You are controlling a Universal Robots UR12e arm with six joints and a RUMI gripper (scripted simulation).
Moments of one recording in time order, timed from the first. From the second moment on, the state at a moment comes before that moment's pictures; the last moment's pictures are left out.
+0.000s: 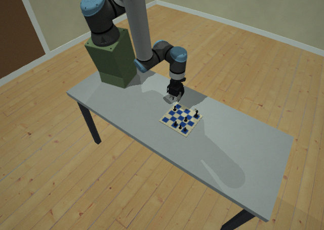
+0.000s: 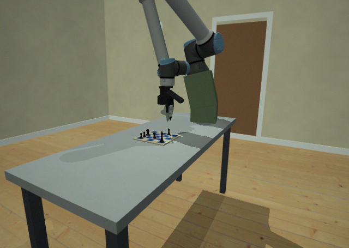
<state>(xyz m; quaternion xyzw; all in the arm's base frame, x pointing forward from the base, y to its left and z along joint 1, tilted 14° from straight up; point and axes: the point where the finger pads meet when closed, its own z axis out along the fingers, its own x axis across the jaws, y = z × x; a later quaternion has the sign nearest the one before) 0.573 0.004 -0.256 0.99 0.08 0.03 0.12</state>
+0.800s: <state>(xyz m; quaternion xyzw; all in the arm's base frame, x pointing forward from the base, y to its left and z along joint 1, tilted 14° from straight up) 0.575 -0.005 -0.286 0.99 0.08 0.03 0.12</state>
